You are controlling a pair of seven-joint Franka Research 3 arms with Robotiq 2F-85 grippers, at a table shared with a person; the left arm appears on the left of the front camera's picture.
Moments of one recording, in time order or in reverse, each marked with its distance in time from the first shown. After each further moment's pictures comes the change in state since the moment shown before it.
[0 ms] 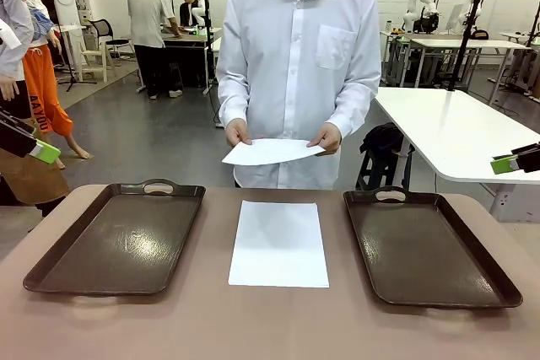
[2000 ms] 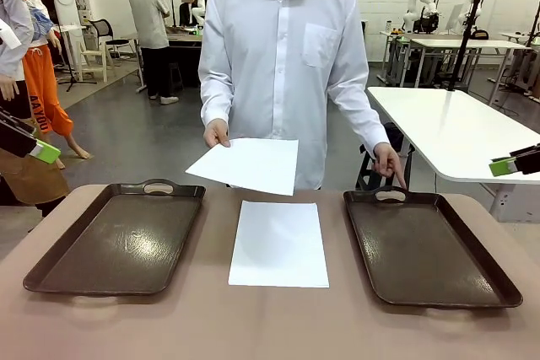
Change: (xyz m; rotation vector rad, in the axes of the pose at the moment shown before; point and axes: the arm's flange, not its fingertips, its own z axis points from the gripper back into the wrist) left arm 0.000 0.000 0.000 0.000 0.000 0.000; right arm -0.004 -0.001 -0.009 0.017 0.027 -0.025
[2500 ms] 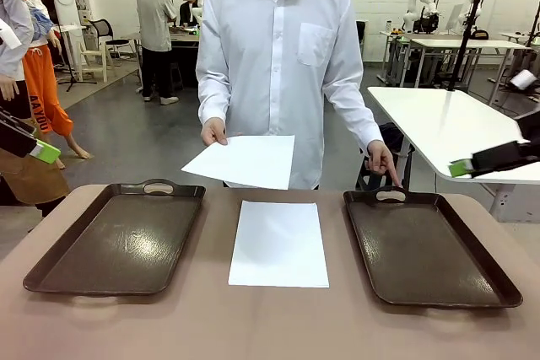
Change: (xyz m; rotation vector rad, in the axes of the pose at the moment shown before) left arm 0.000 0.000 0.000 0.000 0.000 -0.001; right arm 0.023 0.010 -0.061 0.159 0.056 -0.198
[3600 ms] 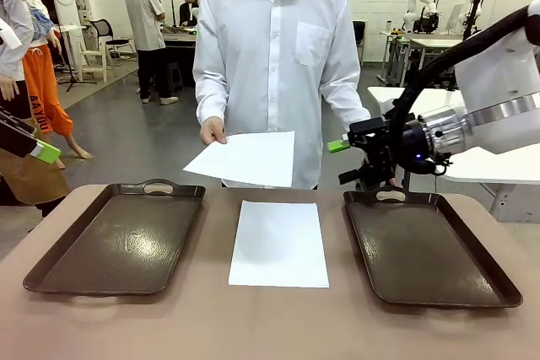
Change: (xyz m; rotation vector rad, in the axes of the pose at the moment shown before) left arm 0.000 0.000 0.000 0.000 0.001 -0.001; right arm 0.066 0.028 -0.189 0.529 0.196 -0.522
